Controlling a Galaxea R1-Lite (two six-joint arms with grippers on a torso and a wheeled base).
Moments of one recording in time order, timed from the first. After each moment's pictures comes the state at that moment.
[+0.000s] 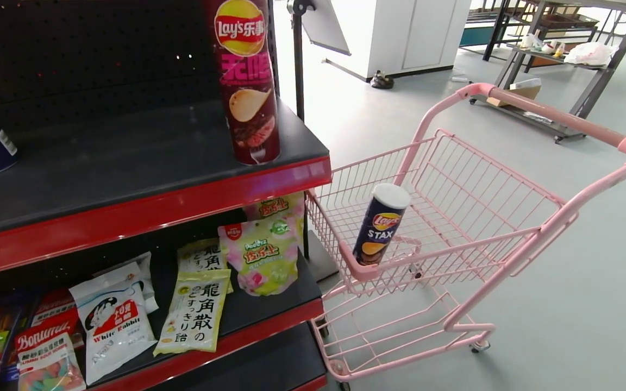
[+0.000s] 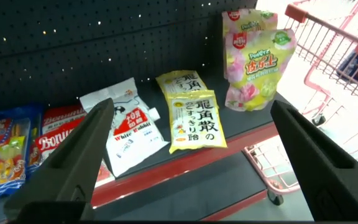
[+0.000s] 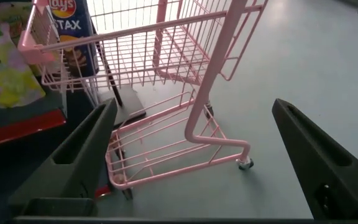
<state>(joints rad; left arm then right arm) 0.00 0.00 0.00 0.00 0.00 0.00 0.00 0.00 0.00 0.00 -0.03 0.01</state>
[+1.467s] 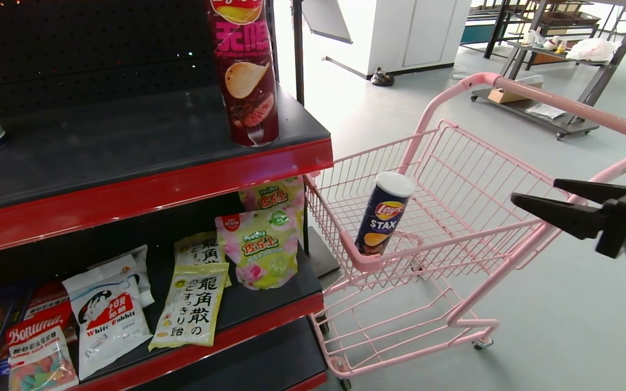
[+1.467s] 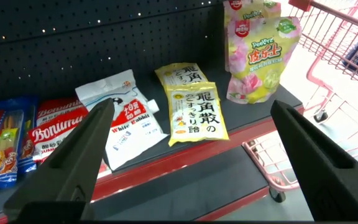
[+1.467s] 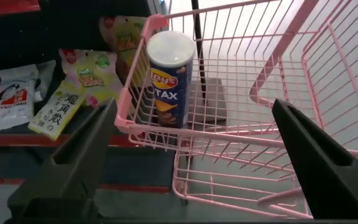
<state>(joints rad) 0.00 0.00 0.00 0.00 0.00 0.00 0.14 1.21 -0.64 -0.40 0.32 0.00</state>
